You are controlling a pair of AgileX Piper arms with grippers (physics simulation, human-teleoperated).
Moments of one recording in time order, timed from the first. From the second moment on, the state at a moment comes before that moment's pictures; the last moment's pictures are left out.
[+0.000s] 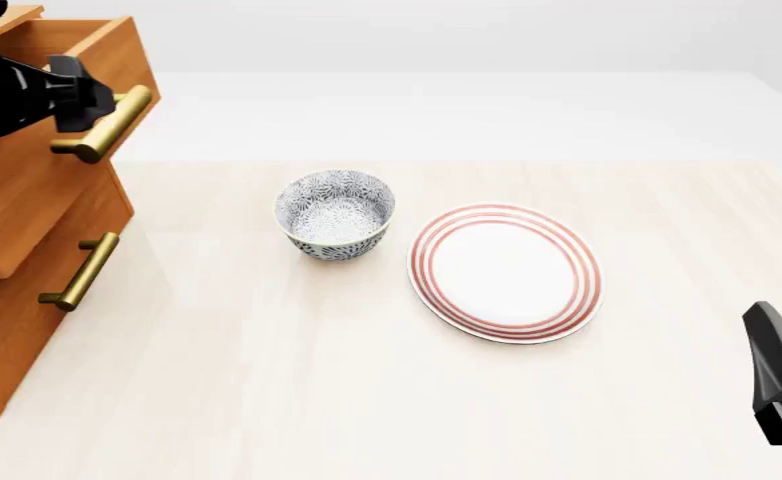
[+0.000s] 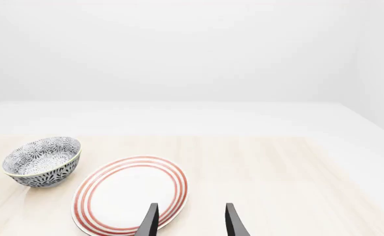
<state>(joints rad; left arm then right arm) -0.03 1.15 -1.02 0.45 -0.04 0.00 0.01 0.00 0.00 -0.01</state>
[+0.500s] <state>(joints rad) -0.08 1.16 -1.03 0.47 -0.04 0.00 0.01 0.00 0.00 -0.01</state>
